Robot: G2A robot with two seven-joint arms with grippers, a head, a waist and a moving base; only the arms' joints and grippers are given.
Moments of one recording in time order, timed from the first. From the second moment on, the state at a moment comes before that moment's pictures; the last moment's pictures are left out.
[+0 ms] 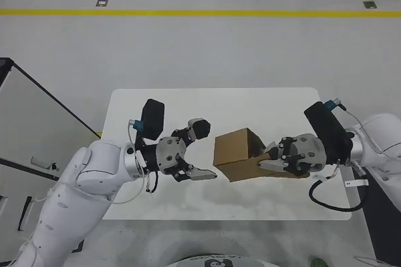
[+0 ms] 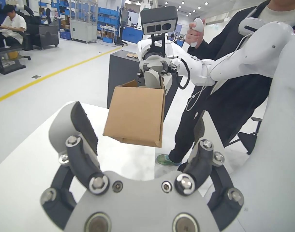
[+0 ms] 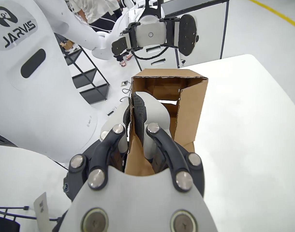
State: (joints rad) left arm 1.35 -0.98 -1.23 -2.09 0.25 -0.72 -0.54; right arm -1.24 -0.57 1.33 -2.03 0.29 -0.86 0.96
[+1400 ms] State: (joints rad) left arm 1.36 -1.03 -1.23 -2.08 0.99 -0.64 0.10; right arm -1.32 -0.57 1.34 -1.98 0.29 -0.85 0.76
